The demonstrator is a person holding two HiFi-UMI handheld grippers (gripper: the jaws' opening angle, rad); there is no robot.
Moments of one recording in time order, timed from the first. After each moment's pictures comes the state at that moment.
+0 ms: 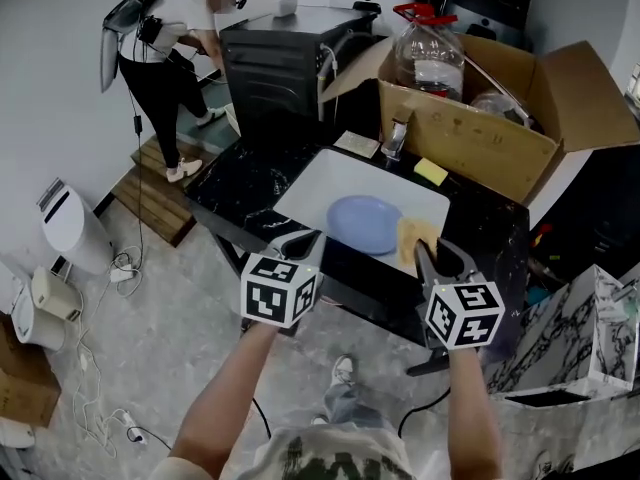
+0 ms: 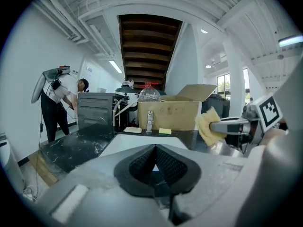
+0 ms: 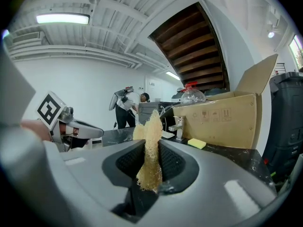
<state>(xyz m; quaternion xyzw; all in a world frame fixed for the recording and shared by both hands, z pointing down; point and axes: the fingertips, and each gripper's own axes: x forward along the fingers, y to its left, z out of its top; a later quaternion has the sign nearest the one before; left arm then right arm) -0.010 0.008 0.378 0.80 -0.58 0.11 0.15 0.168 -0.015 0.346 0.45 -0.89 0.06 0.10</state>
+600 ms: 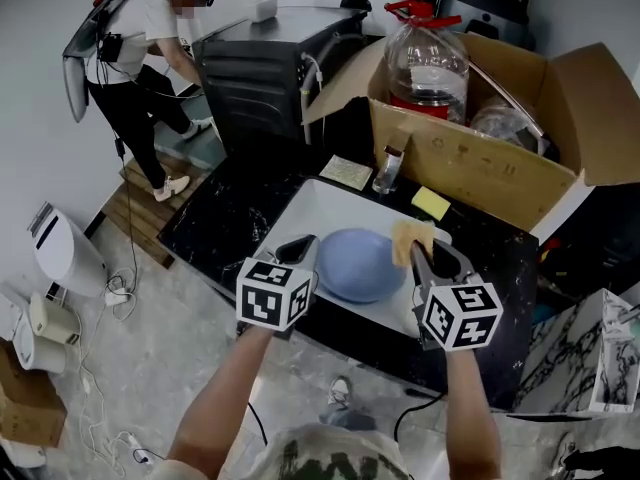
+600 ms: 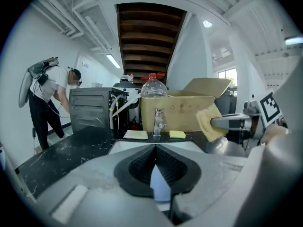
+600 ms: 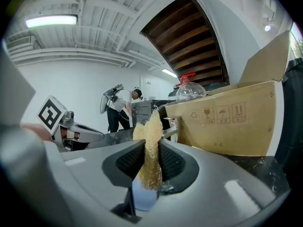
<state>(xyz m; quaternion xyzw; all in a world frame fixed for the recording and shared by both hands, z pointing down) -0.026 -0.134 0.391 0.80 -0.57 0.13 0.16 0.155 -0.155 0.354 0.45 -0.88 0.09 0.10</state>
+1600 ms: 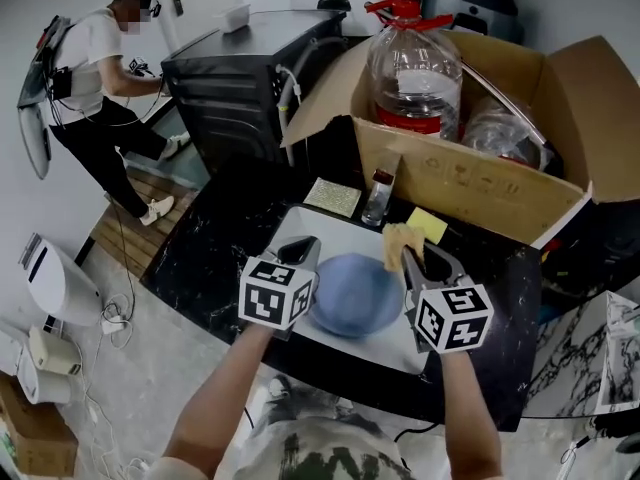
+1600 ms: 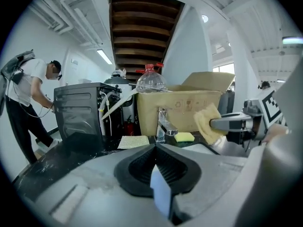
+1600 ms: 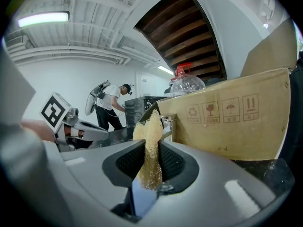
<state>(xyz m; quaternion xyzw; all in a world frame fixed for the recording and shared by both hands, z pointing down) -0.022 -0.234 0.403 0.82 -0.53 0.16 0.15 0.146 -0.235 0.372 0.47 -0.87 0.11 0.10</state>
